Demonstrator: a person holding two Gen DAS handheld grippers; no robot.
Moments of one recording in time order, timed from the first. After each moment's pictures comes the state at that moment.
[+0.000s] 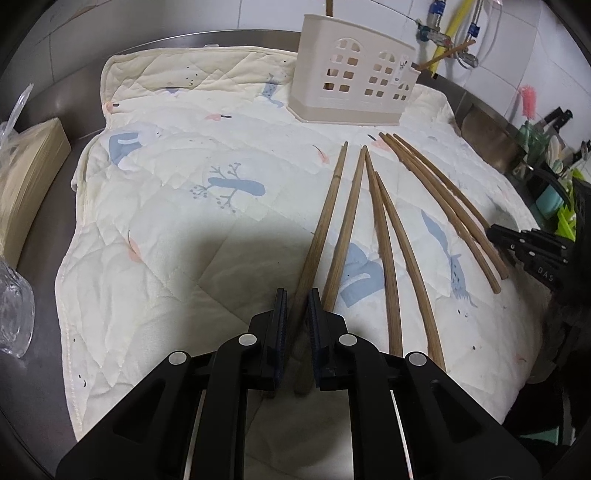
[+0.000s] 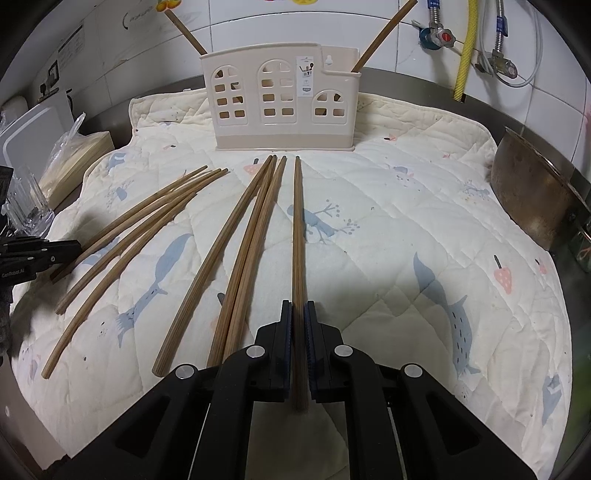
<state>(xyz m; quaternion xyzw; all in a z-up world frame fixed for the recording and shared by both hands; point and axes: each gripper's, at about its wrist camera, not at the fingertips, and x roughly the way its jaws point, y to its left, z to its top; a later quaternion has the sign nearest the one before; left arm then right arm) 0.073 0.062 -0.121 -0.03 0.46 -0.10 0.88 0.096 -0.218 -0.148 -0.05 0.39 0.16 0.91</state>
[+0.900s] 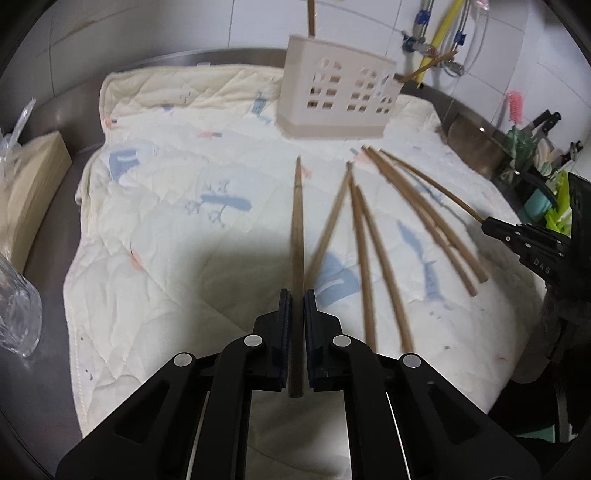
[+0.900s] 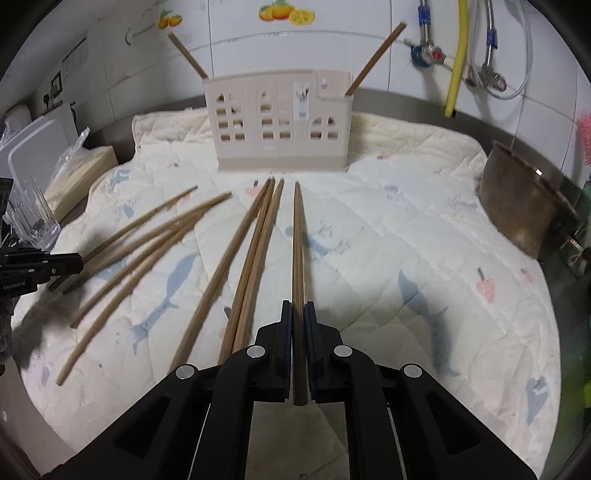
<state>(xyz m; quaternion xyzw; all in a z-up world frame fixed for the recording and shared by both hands) 0.059 0.057 -0.097 -0.04 0.43 -0.11 0.89 0.082 -0.225 -0.124 -0.05 0.36 0.16 0.92</state>
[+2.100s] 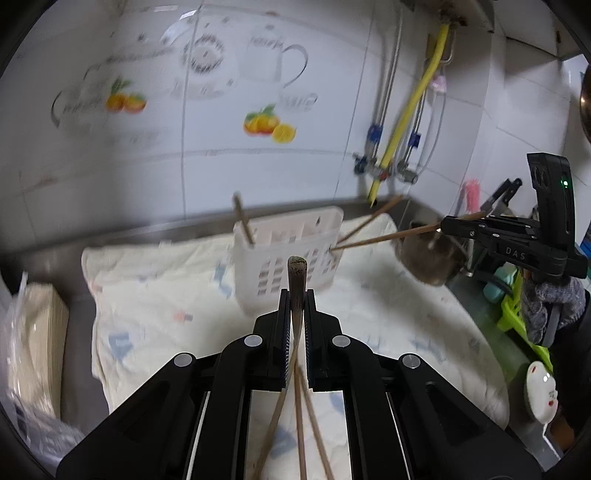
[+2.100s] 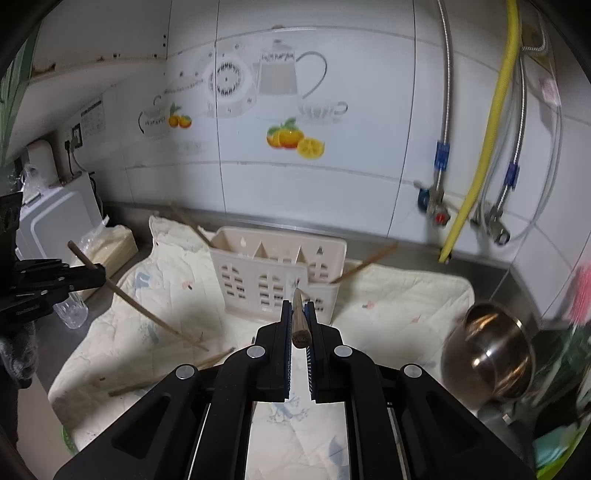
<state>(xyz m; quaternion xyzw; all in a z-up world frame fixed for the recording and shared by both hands) 0.115 0.026 0.071 -0.03 0.29 -0.16 0.94 0.154 -0.234 0.072 -0.07 0.28 0.21 0.93</state>
